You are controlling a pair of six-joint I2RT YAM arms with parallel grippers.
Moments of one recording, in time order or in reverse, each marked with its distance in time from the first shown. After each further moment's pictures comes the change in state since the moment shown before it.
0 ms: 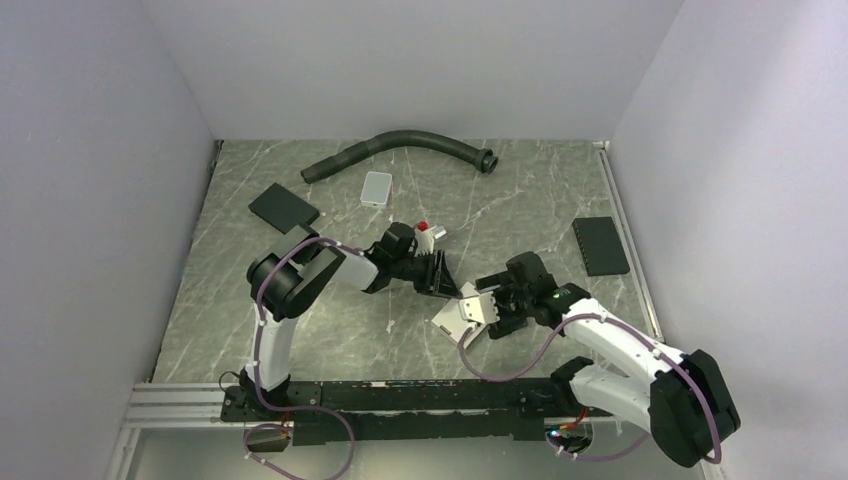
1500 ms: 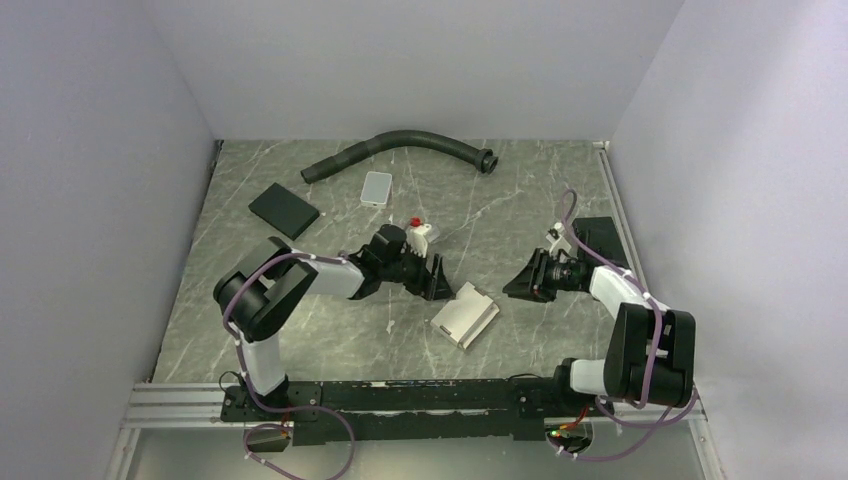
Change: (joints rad) left arm -0.006 -0.232 -0.138 -0.042 -0.186 0.253; right arm -0.697 0.271 0.108 -0.010 -0.663 1.573
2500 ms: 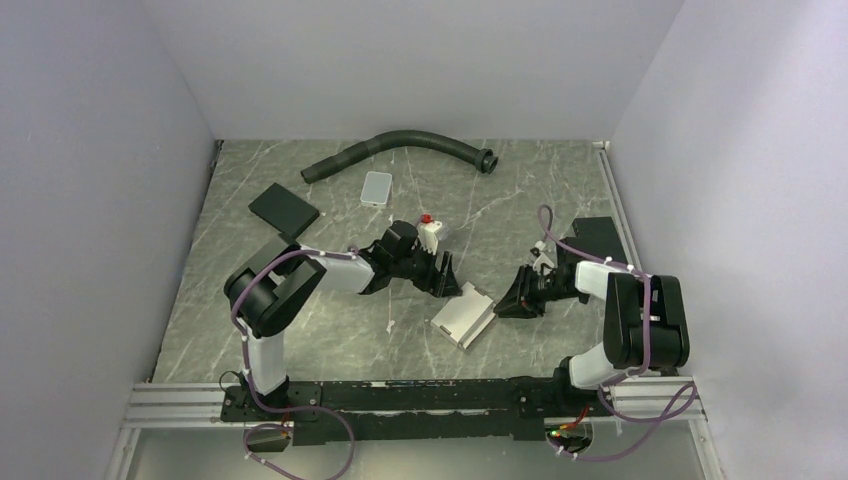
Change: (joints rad) left arm -0.047 0.062 0.114 -0.100 -0.061 0.065; right arm 0.107 0.192 -0.019 -0.025 0.101 0.069
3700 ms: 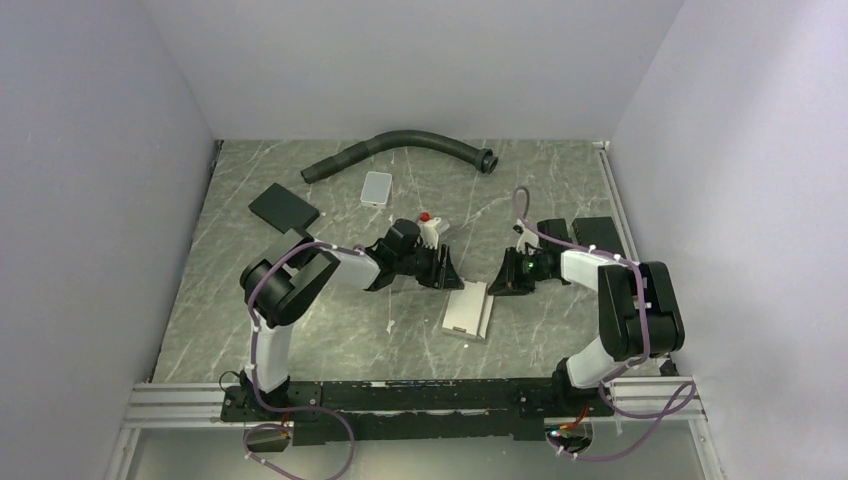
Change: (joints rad) left arm 0.010 0.103 0.043 0.088 0.038 -0.158; right arm 0.143 0.063 0.095 0.194 0.140 -0.060
